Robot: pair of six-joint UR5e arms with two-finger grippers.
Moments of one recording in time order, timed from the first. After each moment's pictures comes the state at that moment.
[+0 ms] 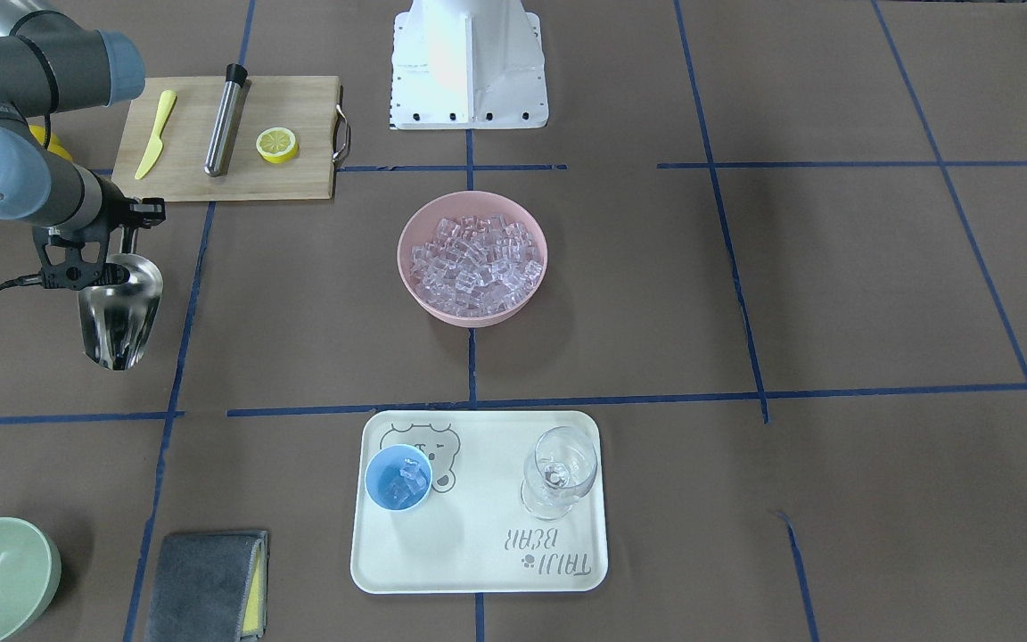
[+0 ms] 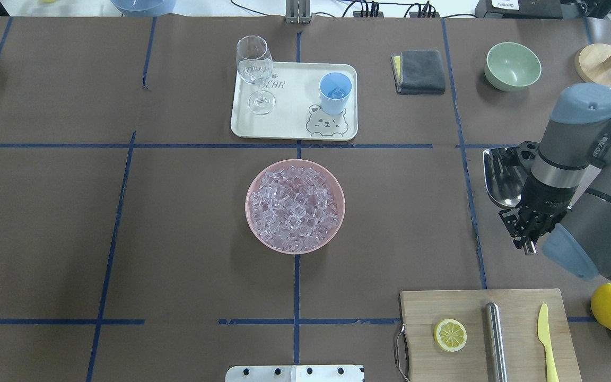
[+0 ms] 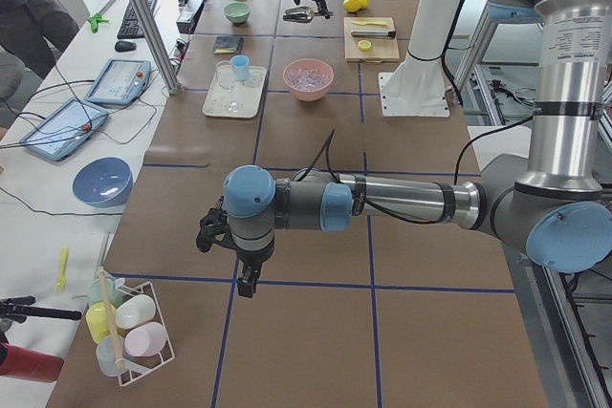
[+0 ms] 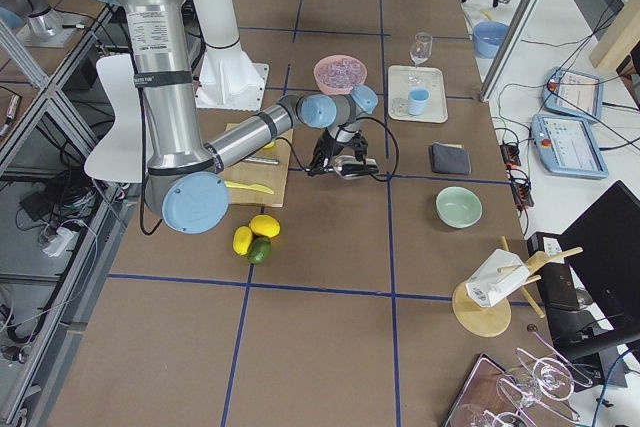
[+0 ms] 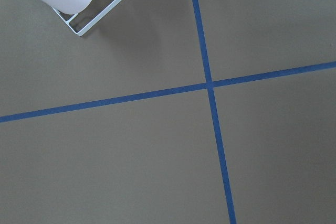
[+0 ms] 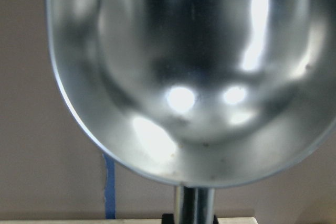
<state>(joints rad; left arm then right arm) -1.67 -1.57 -1.66 -1.53 -2.33 0.22 0.82 -1.42 1.86 -1.94 2.35 0.54</state>
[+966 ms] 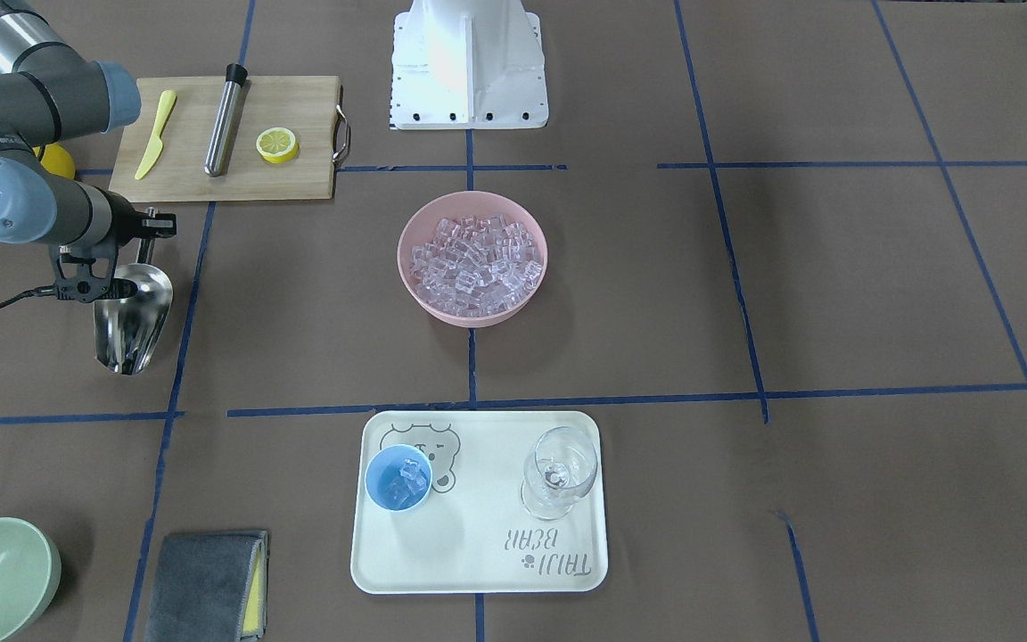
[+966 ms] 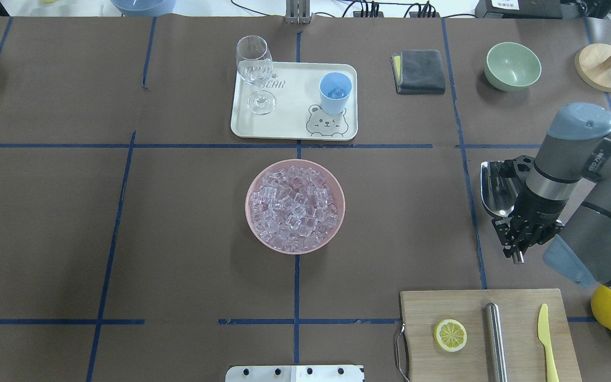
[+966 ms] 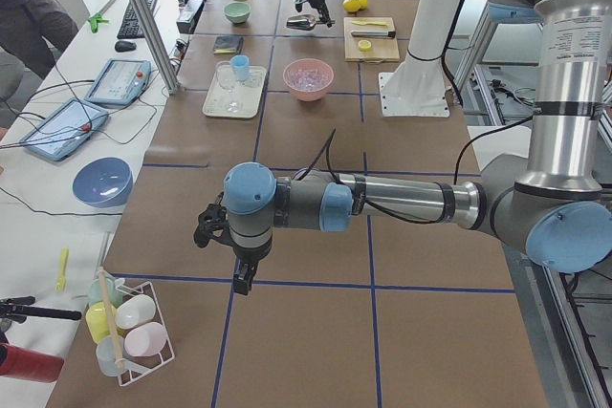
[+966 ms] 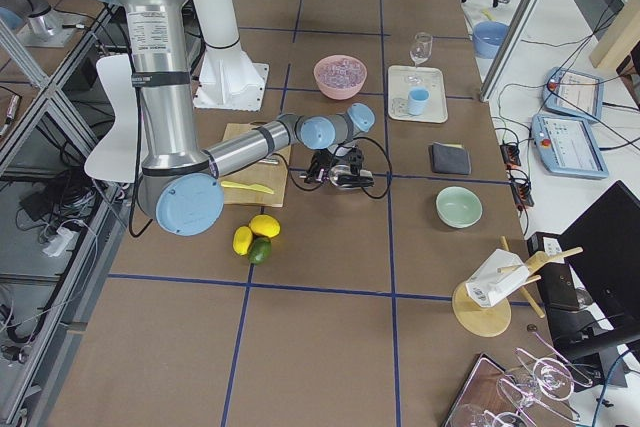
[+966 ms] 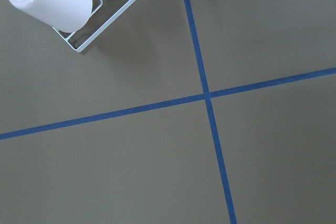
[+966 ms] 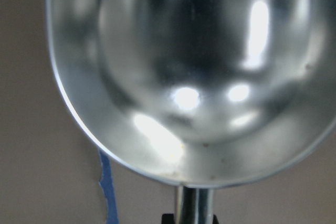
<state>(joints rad) -1.67 -1.57 -1.66 -1.56 -2.33 0.21 0.79 -1.45 1.77 -1.75 2.42 0.66</state>
